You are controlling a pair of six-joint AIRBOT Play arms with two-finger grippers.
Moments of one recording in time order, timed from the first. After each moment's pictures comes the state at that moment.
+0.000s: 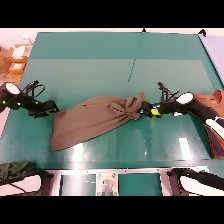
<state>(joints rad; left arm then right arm) 0.22 -1.40 0.95 1.17 -1.08 -1.38 0.04 -1.28 0.75 -0.77 0.89 1.36</state>
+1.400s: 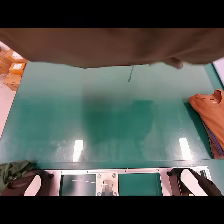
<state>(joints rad) 0.22 -0.75 1.93 0.90 -1.13 -1.20 -0.55 -0.89 2.00 -0.74 1.13 1.38</state>
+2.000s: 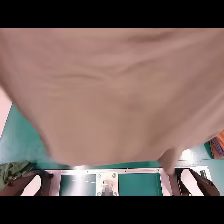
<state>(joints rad) 0.22 -0.95 1.70 0.99 -1.11 -1.20 -0.53 -0.84 1.57 -0.64 1.06 1.33</state>
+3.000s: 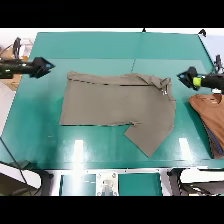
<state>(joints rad) 0.37 -1.75 1.61 0.66 -1.29 -1.10 -0.51 -1.50 1.20 -0.64 1.00 1.21</state>
